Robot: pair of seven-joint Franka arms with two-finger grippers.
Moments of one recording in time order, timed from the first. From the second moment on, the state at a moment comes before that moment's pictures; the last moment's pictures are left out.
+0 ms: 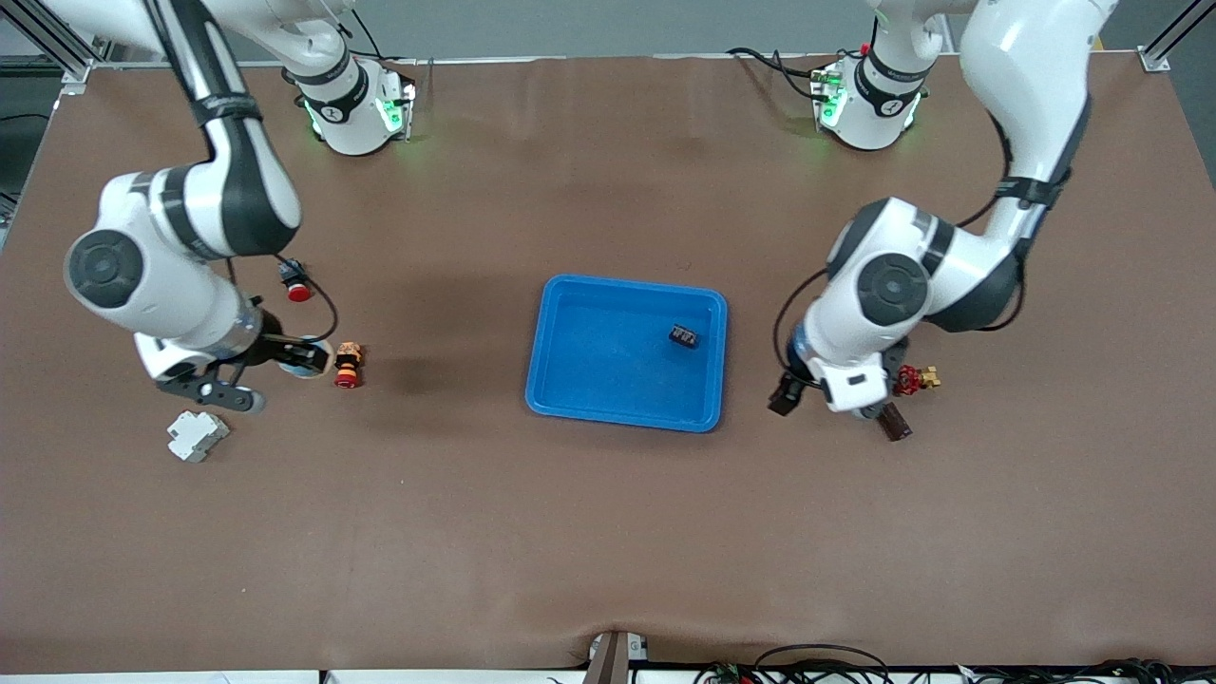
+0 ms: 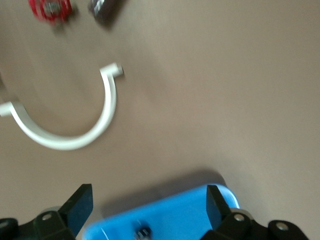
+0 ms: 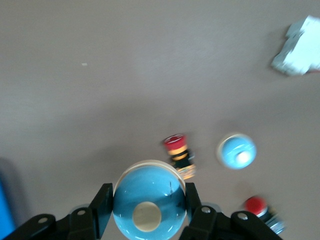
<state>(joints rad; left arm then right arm) 0.06 0.47 -0.49 -1.73 0.20 2.10 -1.51 0.18 0.22 -0.01 -1.90 0.01 2.05 0.48</state>
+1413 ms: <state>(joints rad) 0.34 0.70 -0.48 -1.77 0.47 2.30 -1.08 0.79 0.39 -0.01 -1.98 -0.06 2.41 1.60</state>
